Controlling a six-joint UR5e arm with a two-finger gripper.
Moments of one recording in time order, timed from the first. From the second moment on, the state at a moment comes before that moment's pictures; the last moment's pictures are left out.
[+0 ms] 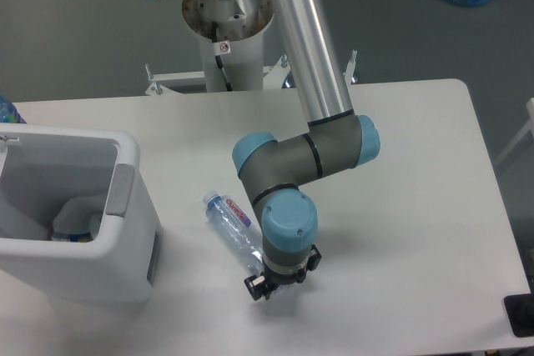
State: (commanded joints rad) arm 2.36 -2.28 -1.43 -0.95 1.54 -0.13
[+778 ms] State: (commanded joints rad) arm 2.36 -2.27 -1.43 -0.95 1.54 -0.13
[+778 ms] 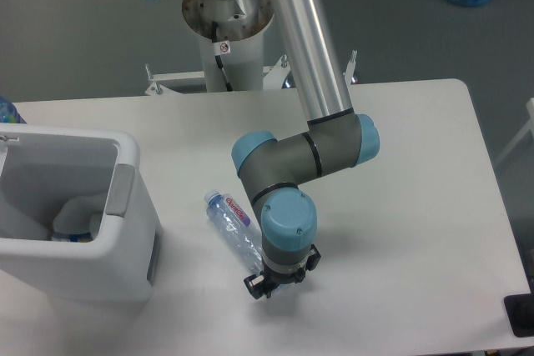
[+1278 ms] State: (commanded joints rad) arm 2.36 -2.27 -1.43 -0.96 1.54 -0.12
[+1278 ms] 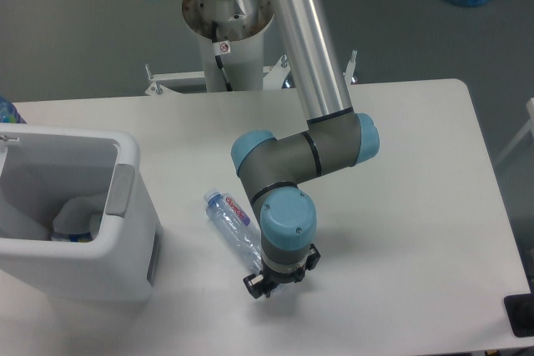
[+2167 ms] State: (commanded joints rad) arm 2.37 -2.01 -1.29 -0.85 1.54 -0.02
